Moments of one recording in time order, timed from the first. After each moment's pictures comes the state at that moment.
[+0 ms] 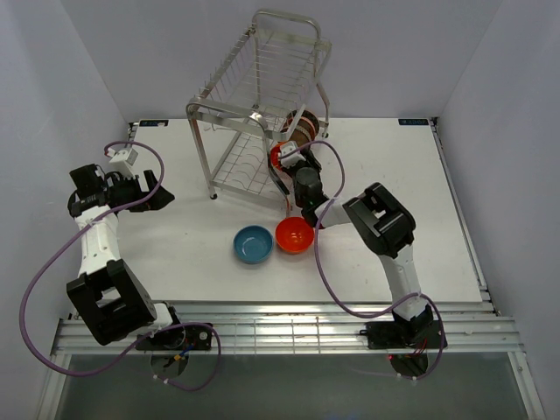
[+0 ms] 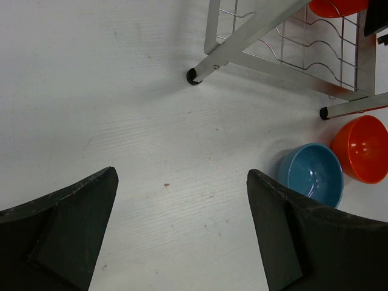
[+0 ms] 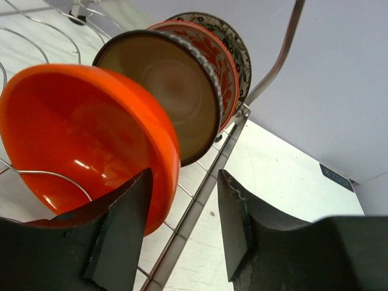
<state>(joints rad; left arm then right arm) 0.48 1.34 1.03 -0.52 0.79 0.24 0.69 2.20 1.20 1.06 0.57 -0.57</state>
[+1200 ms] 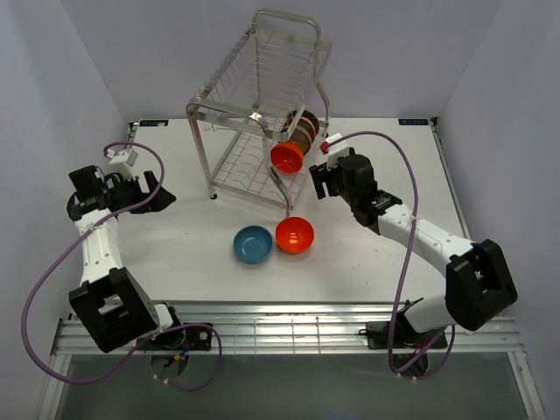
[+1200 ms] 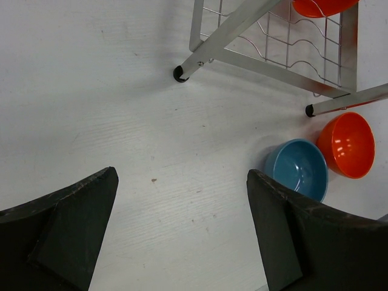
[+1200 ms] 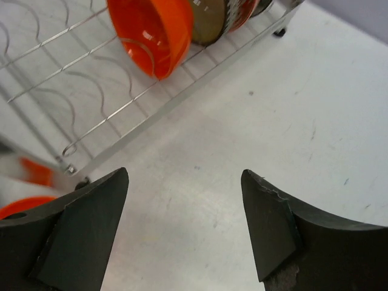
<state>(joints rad) 0.48 1.29 1.02 -0.56 0.81 0.22 0.59 1.42 0.95 0.14 0.18 -0.14</state>
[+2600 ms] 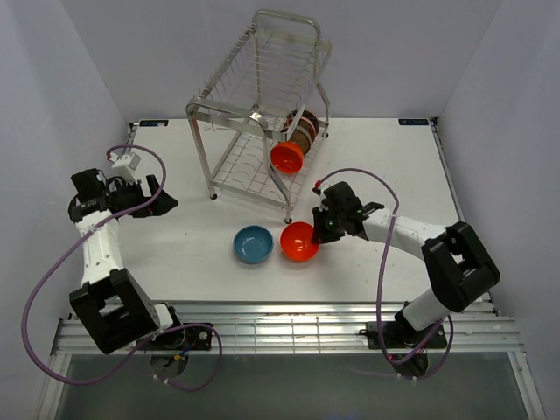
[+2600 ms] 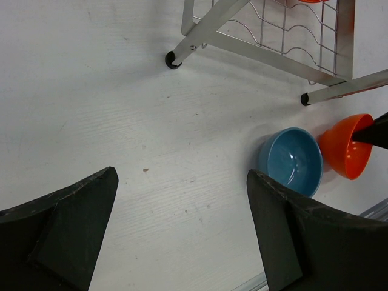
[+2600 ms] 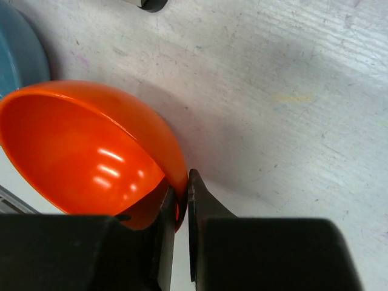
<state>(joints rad) 0.48 1.28 1.01 -0.61 0.83 0.24 0.62 1.55 0.86 -0.26 -0.22 0.31</state>
